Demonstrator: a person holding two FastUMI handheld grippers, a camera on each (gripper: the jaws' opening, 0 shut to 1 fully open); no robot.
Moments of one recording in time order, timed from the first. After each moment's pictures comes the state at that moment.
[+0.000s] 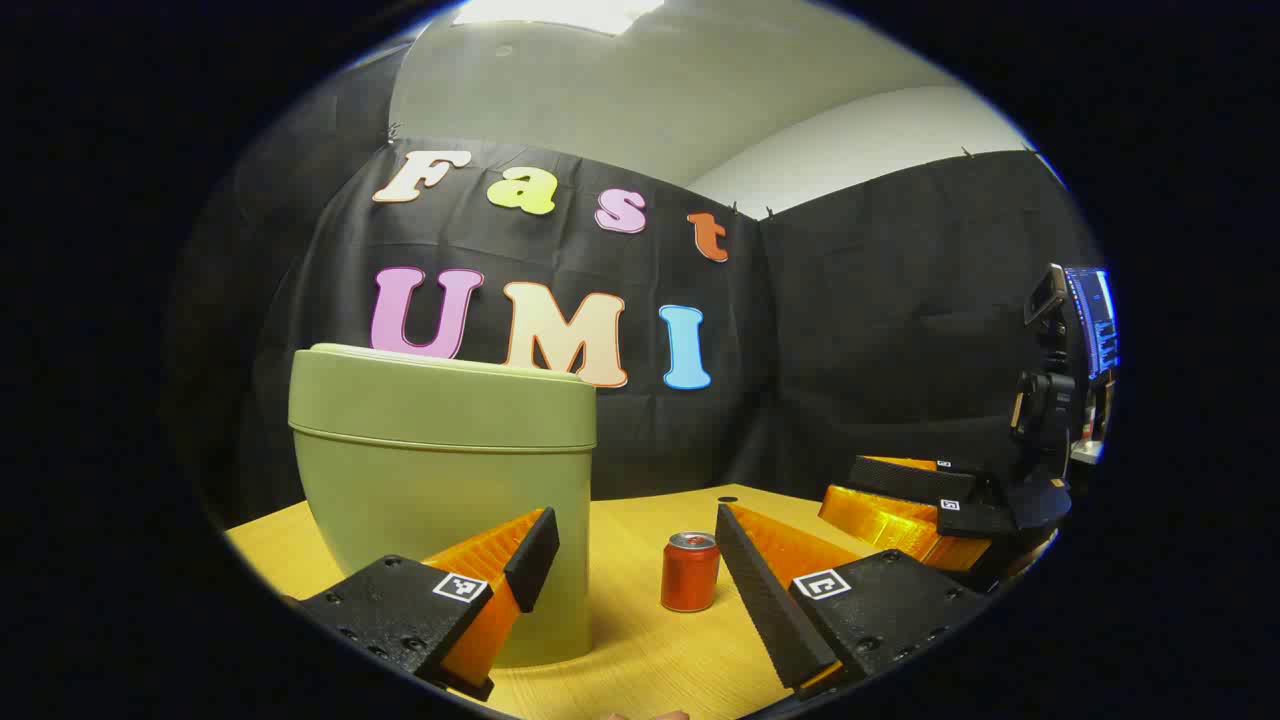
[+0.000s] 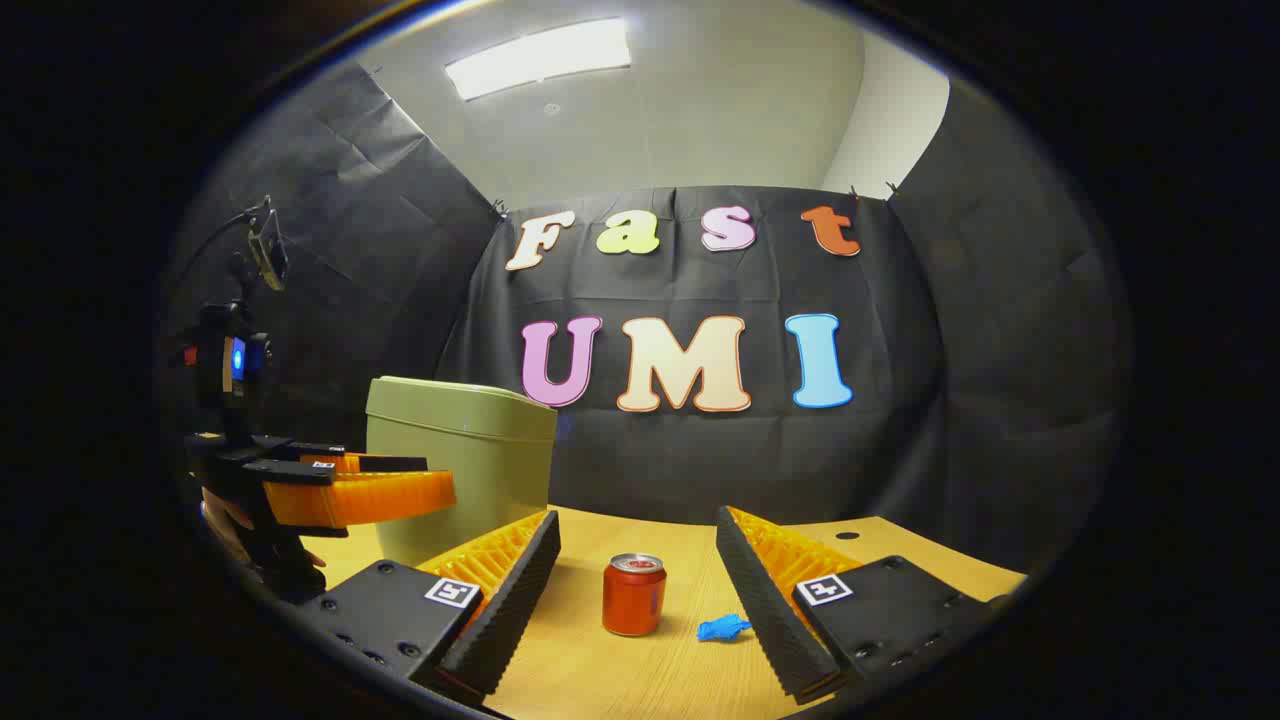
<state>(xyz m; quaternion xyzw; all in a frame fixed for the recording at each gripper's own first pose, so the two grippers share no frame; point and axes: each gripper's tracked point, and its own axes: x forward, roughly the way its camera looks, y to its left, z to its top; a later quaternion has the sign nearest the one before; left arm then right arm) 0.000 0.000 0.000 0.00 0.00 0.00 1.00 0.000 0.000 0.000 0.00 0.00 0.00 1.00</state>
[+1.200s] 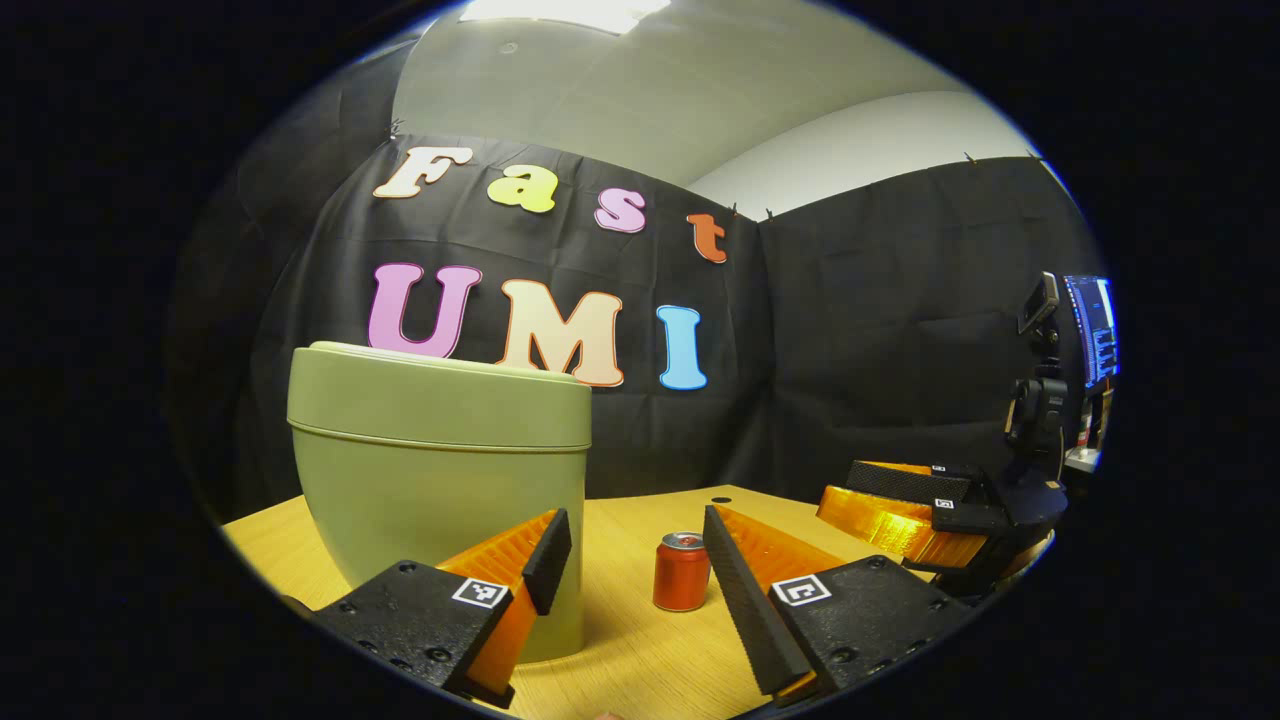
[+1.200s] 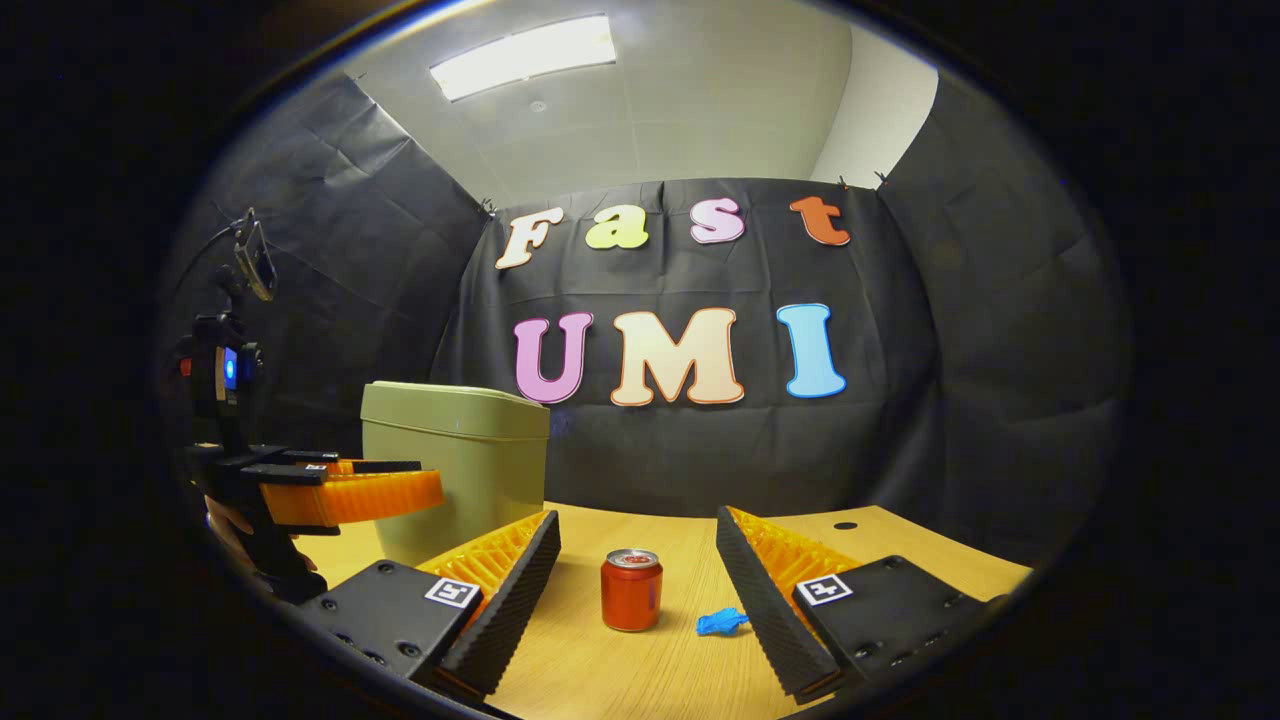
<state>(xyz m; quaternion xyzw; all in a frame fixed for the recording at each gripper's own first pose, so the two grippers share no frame) -0.004 -0.009 0.003 -0.01 0.00 0.00 1.00 0.000 -0.001 0.007 0.01 0.00 -0.01 1.00</state>
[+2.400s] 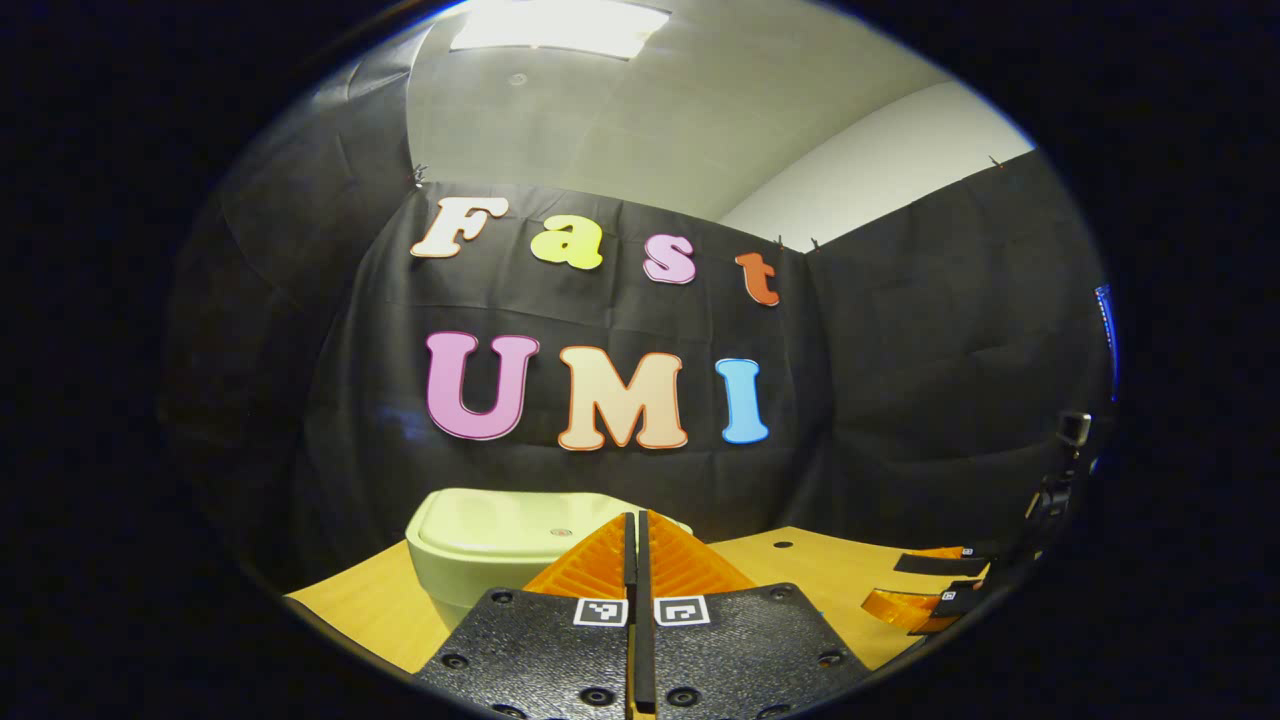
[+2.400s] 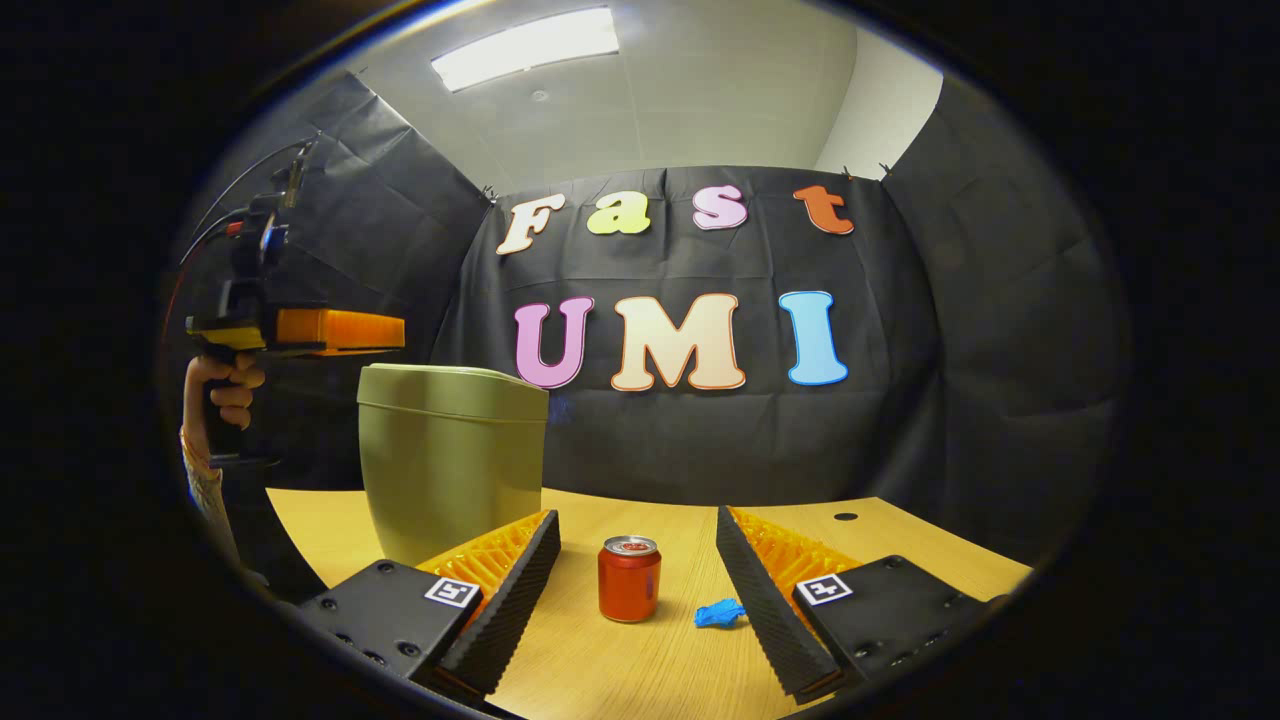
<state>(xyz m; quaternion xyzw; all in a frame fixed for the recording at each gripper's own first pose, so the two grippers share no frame) 0.003 0.061 0.125 0.02 -0.04 0.09 1.00 0.004 -0.003 0.002 0.01 0.02 -0.01 1.00</state>
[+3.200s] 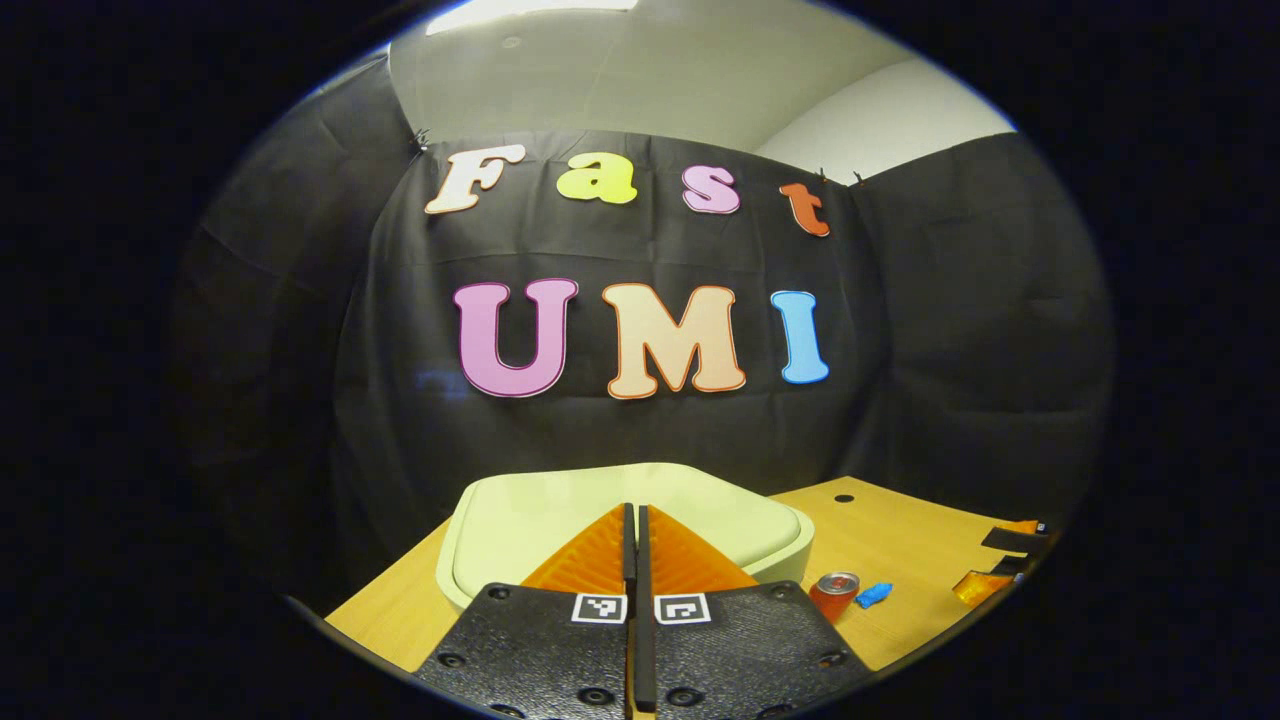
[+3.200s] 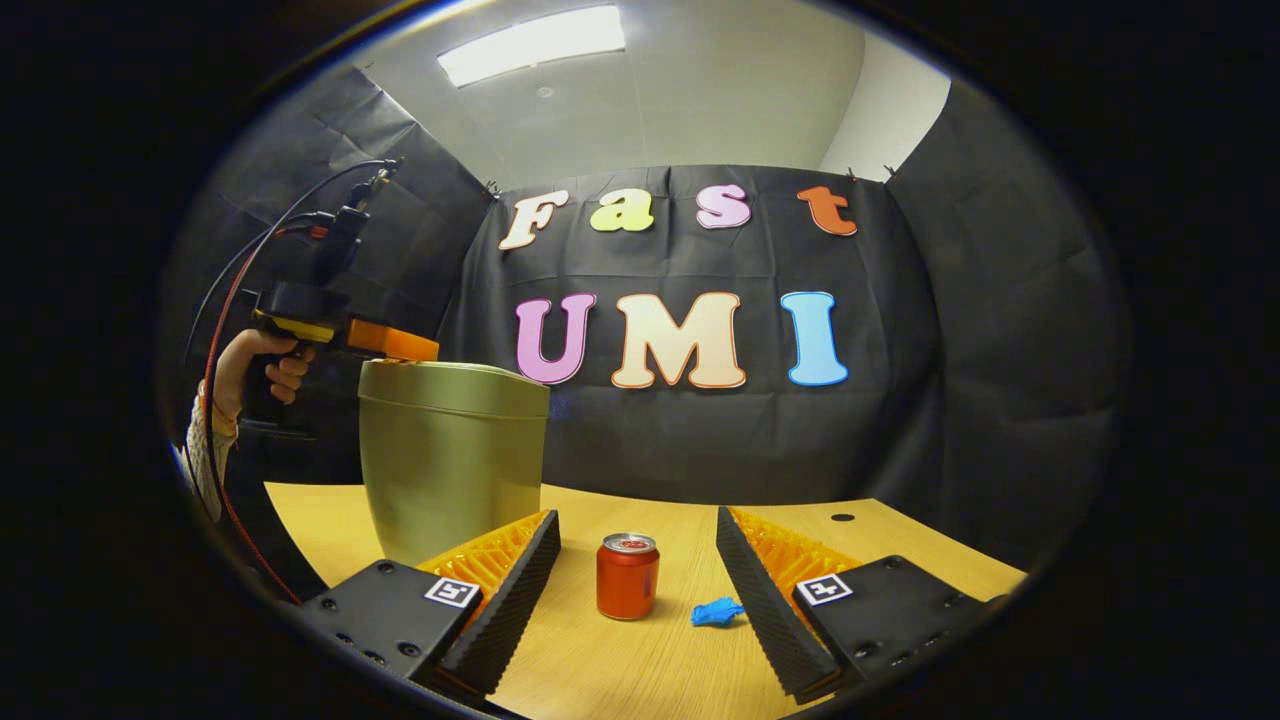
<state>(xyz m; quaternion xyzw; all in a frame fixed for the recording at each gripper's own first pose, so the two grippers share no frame) 0.040 0.119 0.089 0.04 0.07 0.14 0.99 0.007 0.000 -0.003 0.00 0.03 -0.01 1.00</state>
